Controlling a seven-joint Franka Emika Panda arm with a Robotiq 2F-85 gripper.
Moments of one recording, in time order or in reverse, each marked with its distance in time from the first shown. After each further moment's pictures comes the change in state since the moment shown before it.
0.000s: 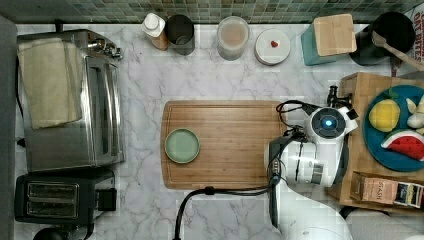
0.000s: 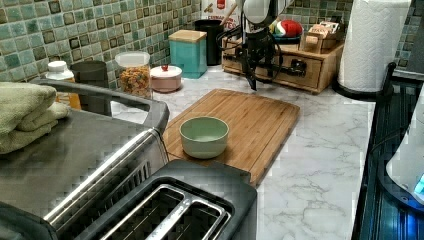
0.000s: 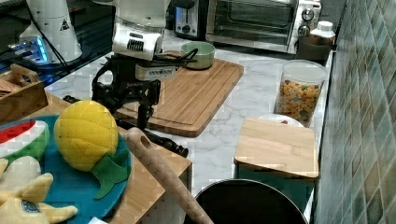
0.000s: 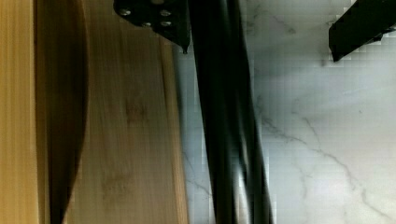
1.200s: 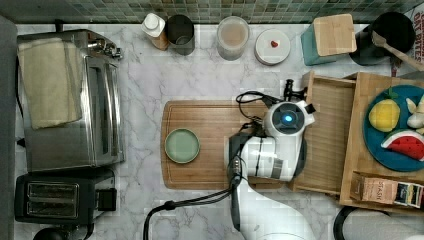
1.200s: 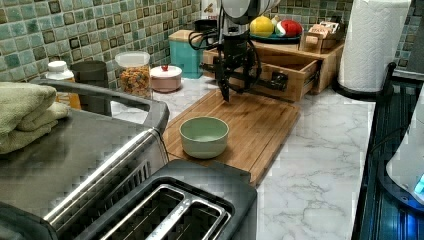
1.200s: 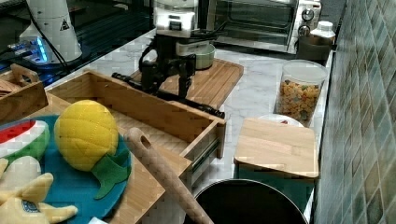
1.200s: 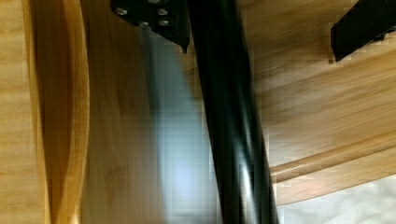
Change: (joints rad) arm 0.096 -0.079 0.135 -0.078 0.211 -0.016 0.060
